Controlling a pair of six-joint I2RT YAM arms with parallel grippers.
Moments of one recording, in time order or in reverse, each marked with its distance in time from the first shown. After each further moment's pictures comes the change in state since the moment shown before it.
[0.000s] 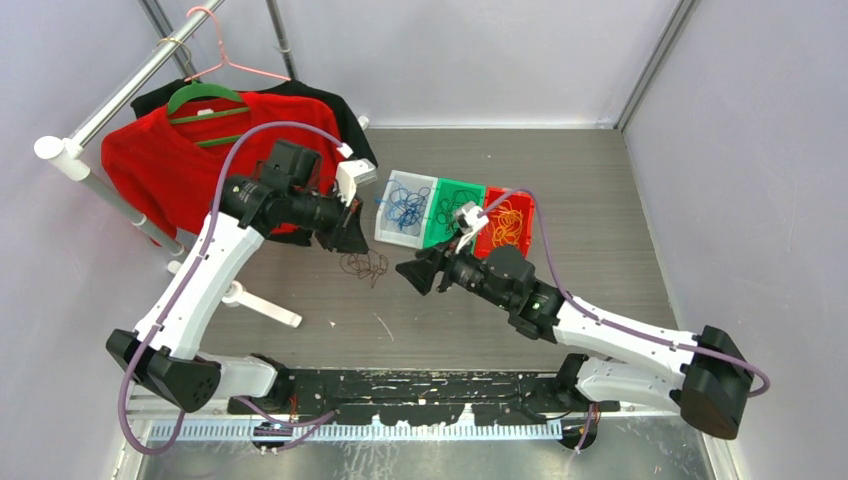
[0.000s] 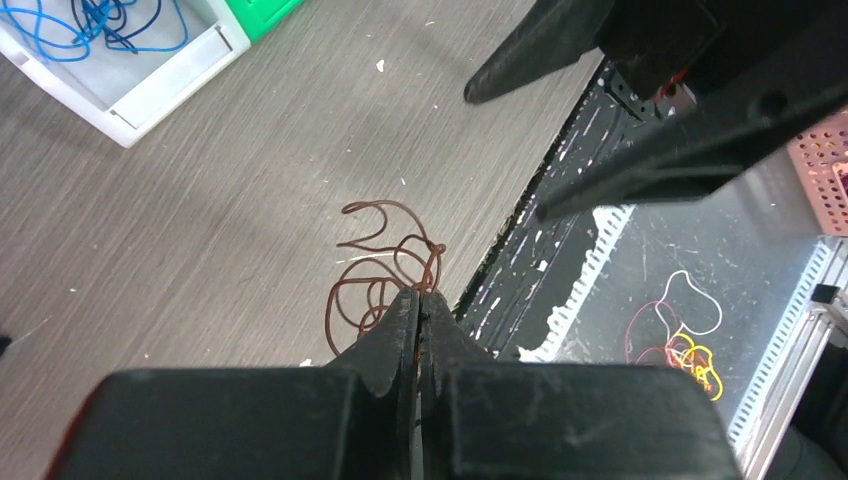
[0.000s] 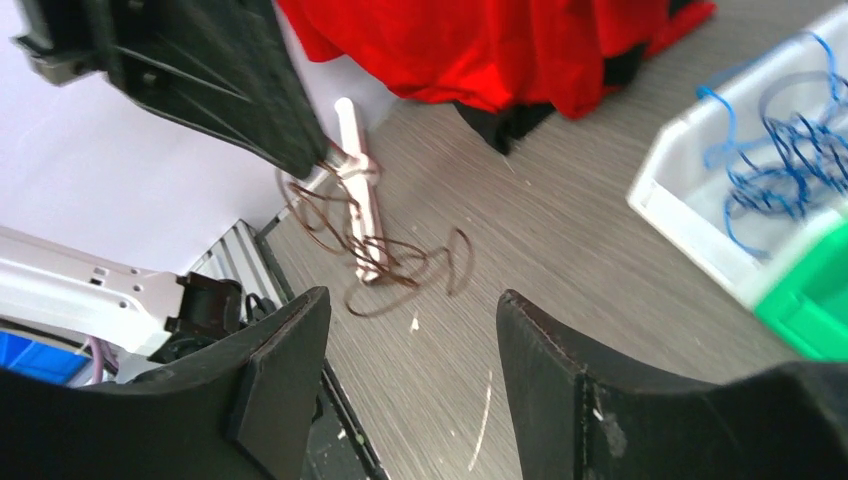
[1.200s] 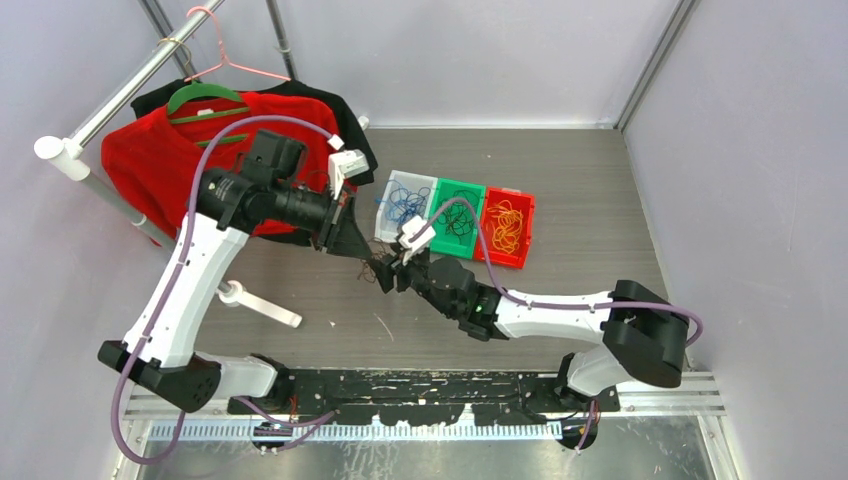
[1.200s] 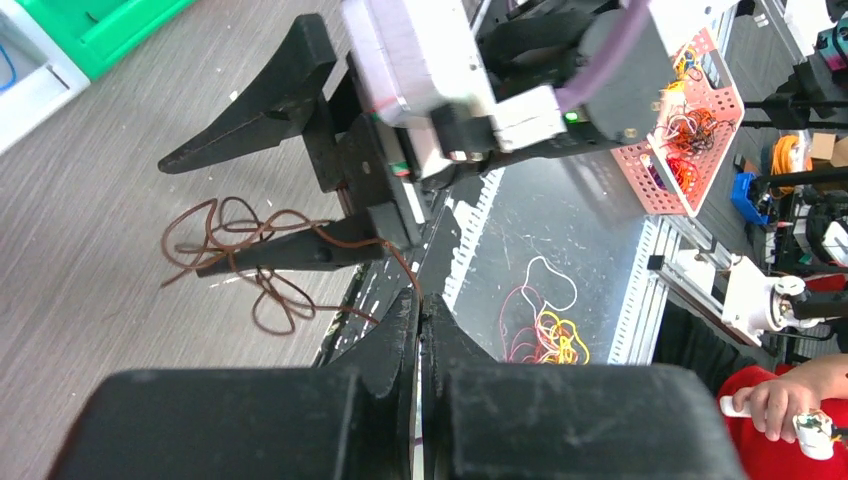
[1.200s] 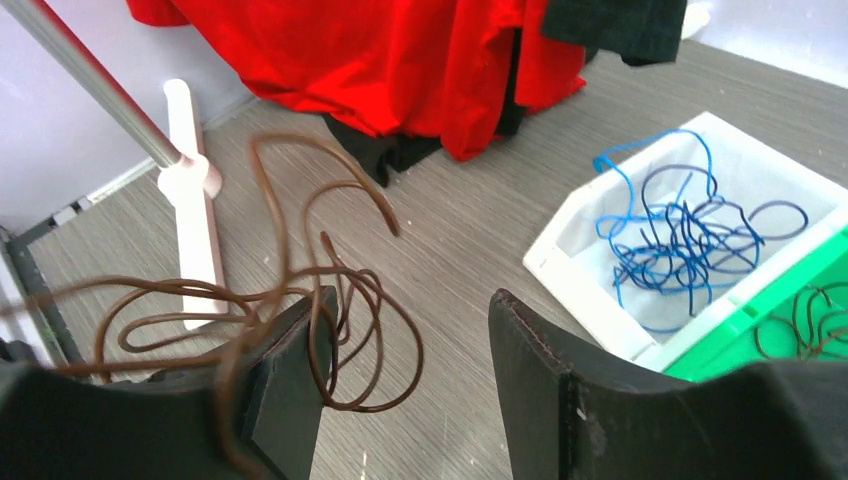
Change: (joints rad) left arm 0.001 0.000 0.150 -0.141 0.233 -0.096; right arm 0.186 0.414 0.164 0.253 0.364 -0.394
